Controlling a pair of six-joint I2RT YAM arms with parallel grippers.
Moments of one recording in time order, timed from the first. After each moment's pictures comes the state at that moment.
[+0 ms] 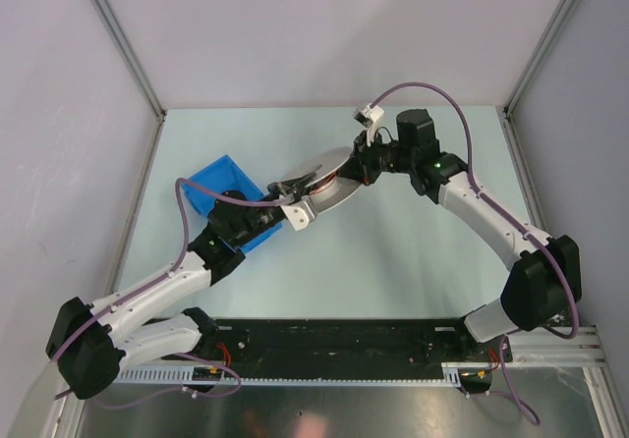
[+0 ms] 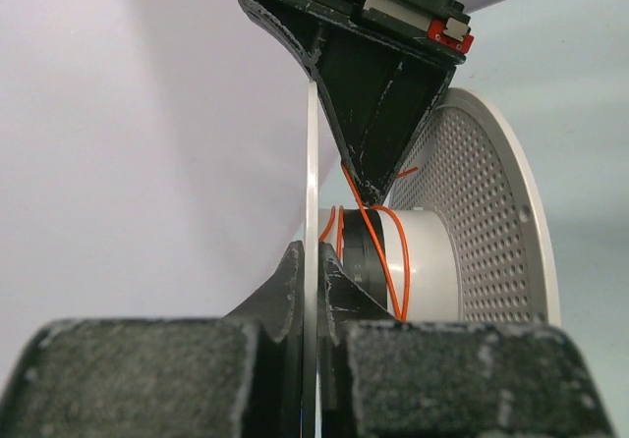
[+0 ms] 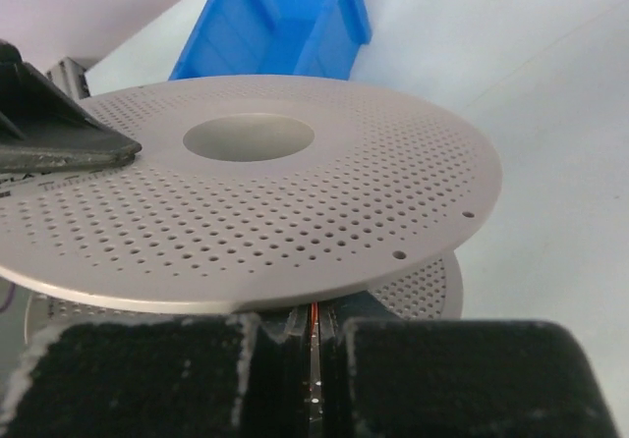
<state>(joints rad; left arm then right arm) -0.72 1.02 0.65 0.46 0.24 0.72 0.48 1.48 1.29 -0.22 -0.65 0.00</state>
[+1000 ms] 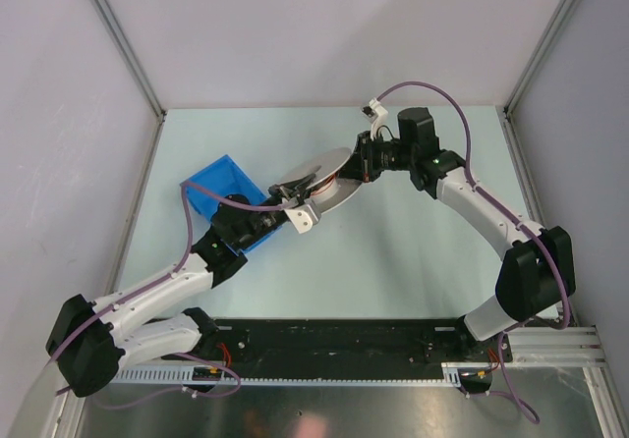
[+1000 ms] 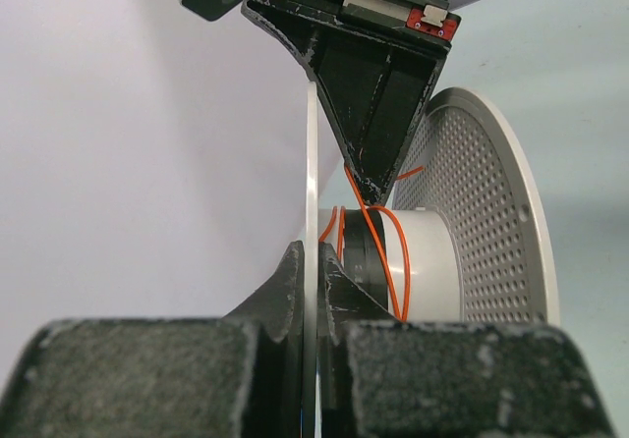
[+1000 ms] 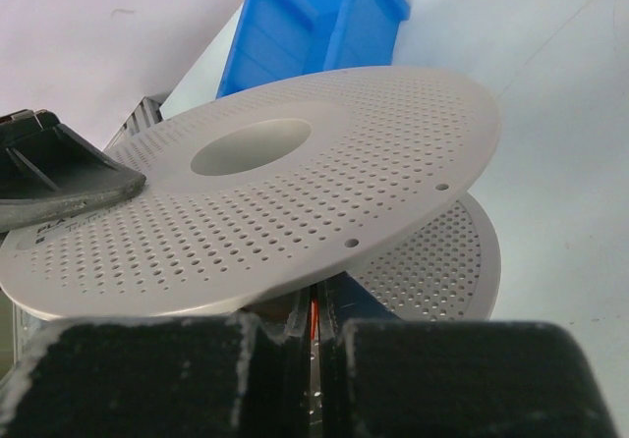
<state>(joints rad) -0.75 1.03 0.63 0.49 0.18 0.75 0.44 1.54 1.29 -0.19 -0.74 0.29</state>
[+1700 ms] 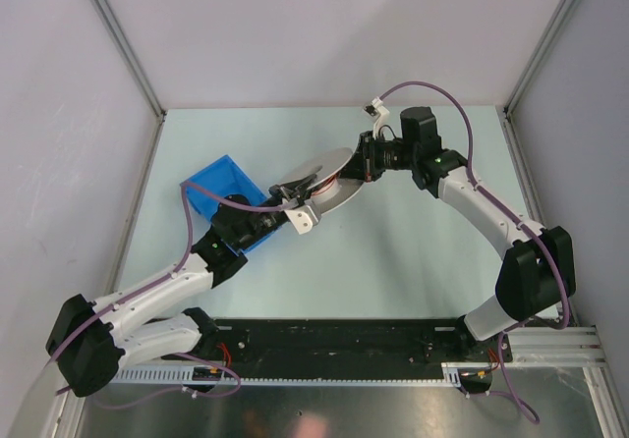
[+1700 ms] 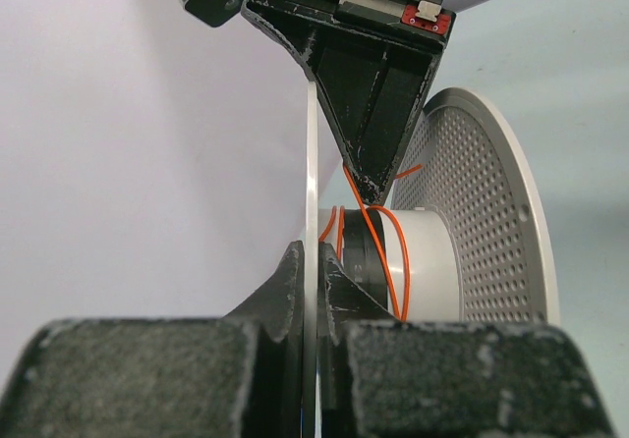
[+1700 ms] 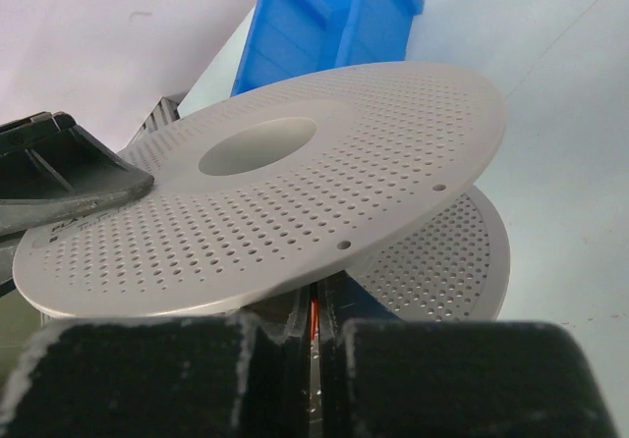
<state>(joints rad) -0.76 1.03 0.63 0.50 0.19 0.75 0.42 1.54 1.29 -0.19 -0.78 0.32</state>
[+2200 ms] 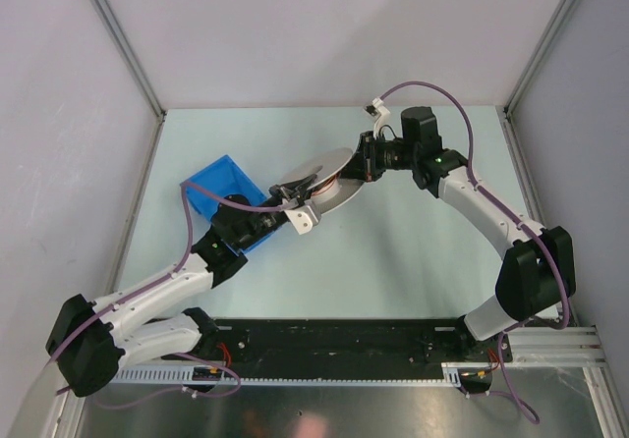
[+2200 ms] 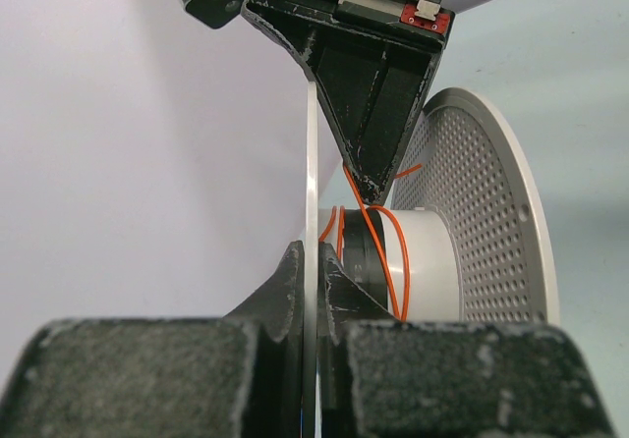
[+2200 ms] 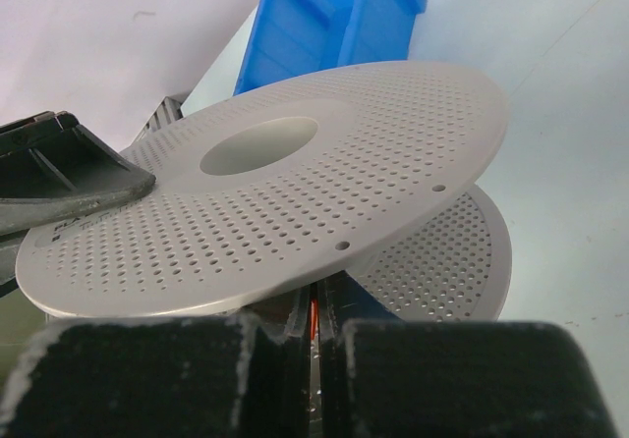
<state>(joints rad) -0.76 1.03 0.63 0.50 0.19 0.75 0.42 1.54 1.29 -0.19 -0.79 0.32</state>
